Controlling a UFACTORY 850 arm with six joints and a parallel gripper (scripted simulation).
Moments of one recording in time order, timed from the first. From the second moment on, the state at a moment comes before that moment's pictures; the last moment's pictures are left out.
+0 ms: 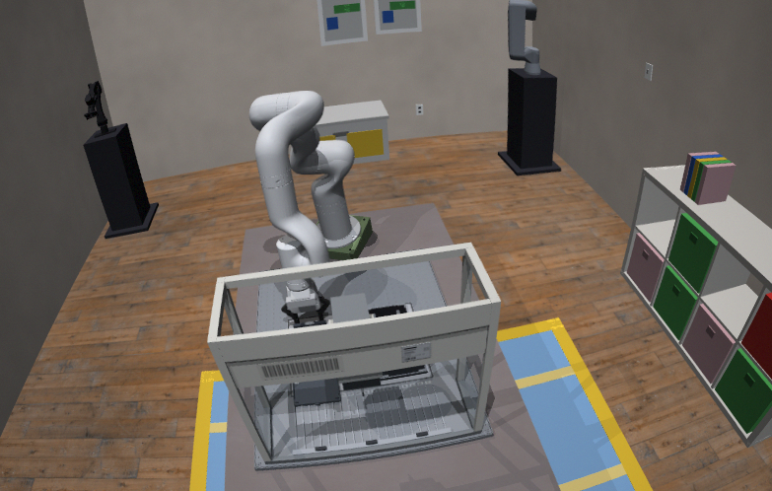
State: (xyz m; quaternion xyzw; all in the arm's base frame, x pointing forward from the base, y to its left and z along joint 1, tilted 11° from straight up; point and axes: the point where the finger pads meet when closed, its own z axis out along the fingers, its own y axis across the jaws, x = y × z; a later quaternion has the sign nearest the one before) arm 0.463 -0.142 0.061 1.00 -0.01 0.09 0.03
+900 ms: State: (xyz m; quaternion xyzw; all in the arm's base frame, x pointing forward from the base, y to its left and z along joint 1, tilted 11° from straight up) arm 0.487 -0.142 0.065 1.00 -0.01 0.09 0.02
